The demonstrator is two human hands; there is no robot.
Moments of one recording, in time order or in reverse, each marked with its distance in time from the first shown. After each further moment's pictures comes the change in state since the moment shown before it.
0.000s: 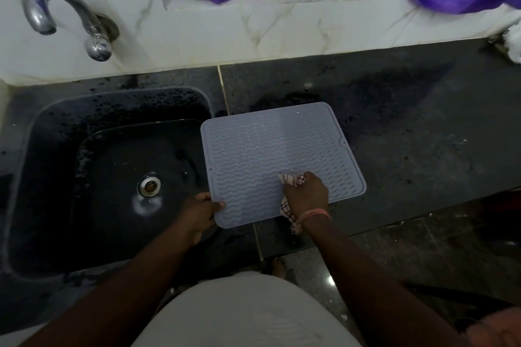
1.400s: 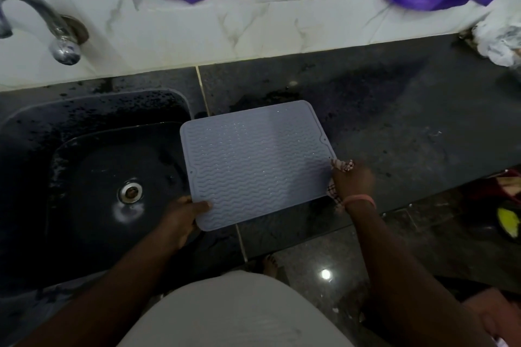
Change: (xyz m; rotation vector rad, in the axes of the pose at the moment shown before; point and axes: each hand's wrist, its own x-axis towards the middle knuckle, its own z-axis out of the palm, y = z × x) left_hand -0.006 0.002 0.006 -0.080 -0.125 0.031; right_hand 0.056 0.036 -0.106 -0.213 0.239 0.079
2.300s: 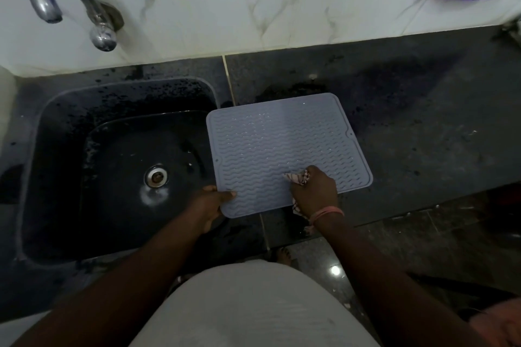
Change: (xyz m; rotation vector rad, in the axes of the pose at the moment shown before) left_hand 0.002 0.000 -0.003 -0.003 0.069 -0.065; right_hand -0.084 -0.037 0.077 -0.008 -0.244 -0.301
